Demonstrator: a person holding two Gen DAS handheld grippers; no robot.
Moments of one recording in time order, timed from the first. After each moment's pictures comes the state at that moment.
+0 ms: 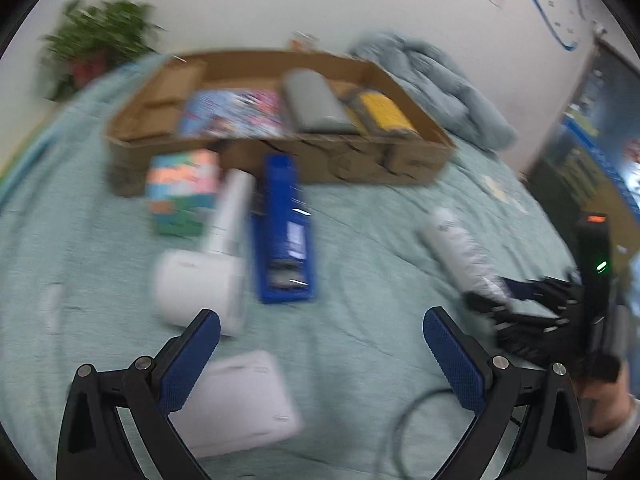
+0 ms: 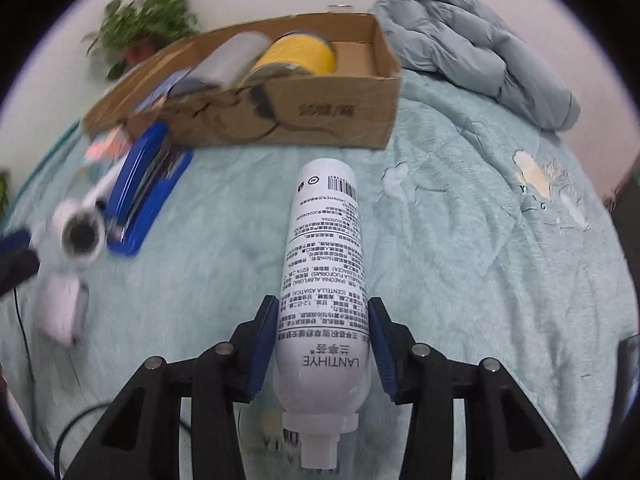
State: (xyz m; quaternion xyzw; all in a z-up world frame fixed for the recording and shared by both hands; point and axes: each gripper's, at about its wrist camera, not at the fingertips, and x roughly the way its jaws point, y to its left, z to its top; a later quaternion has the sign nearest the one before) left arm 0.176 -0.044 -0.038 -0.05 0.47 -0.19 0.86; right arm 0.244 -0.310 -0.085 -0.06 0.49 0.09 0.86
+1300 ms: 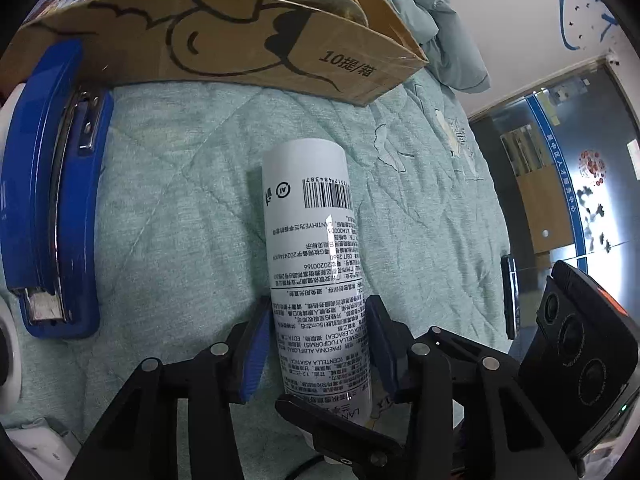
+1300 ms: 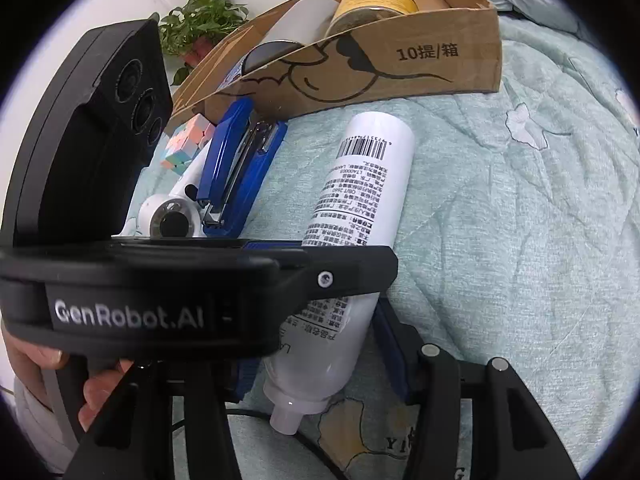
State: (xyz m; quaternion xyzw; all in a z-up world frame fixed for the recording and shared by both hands) left arm 0.266 -0.148 -0.112 -0.15 0.62 -0.28 0.72; right arm 0.264 -0.302 -0.106 0.10 0.54 0.24 0.80
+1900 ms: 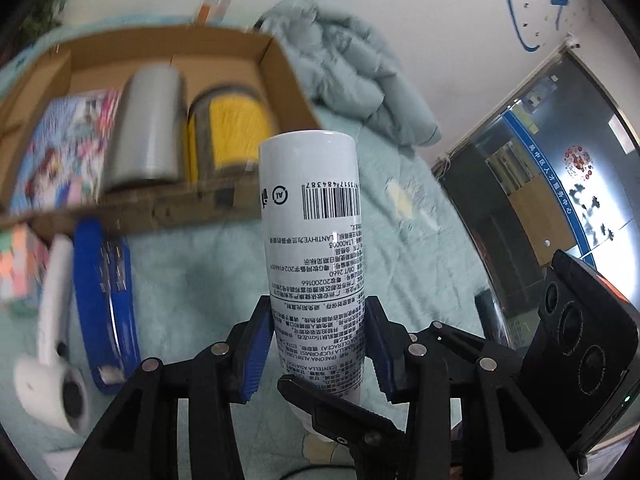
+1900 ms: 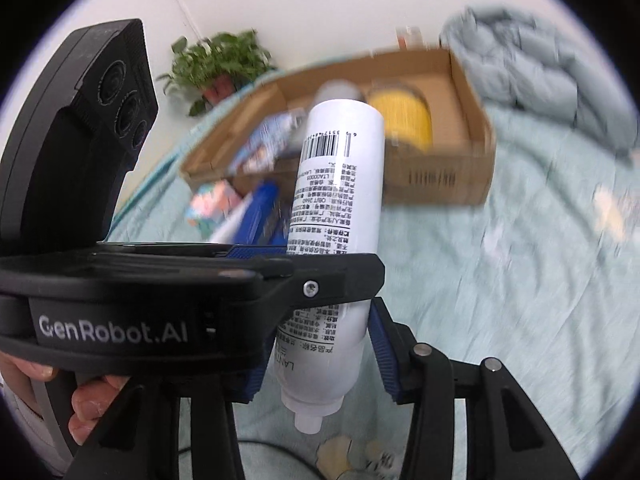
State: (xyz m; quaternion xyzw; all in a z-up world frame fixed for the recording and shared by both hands) left arm 0.268 -0.149 0.009 -0.11 0.50 -0.29 0.81; right arm 0.278 -0.304 -0.026 0.05 0.45 0.24 0.86
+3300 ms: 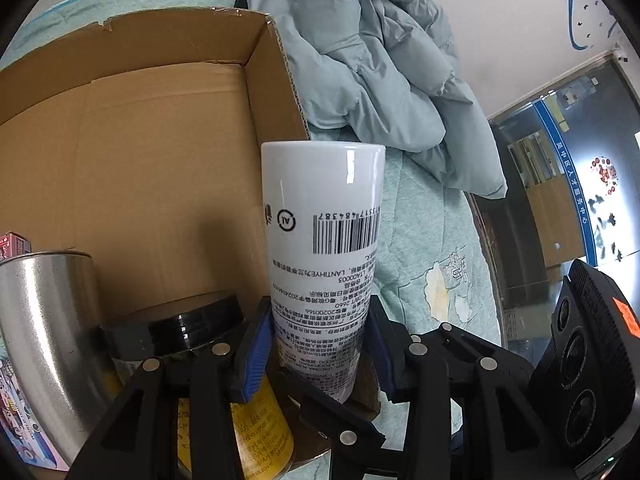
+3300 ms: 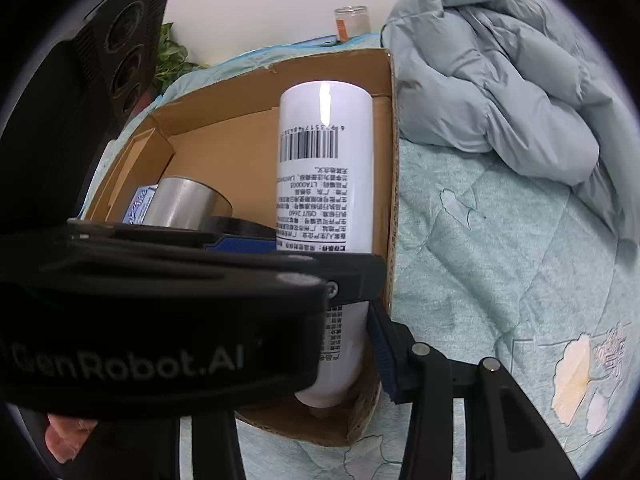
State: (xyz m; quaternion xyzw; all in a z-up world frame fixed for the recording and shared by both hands) left arm 0.528 -0.242 -0.021 -0.10 0.61 -0.28 0.73; right arm 0.489 -0.349 -0.036 0.03 0.53 0.17 0.83
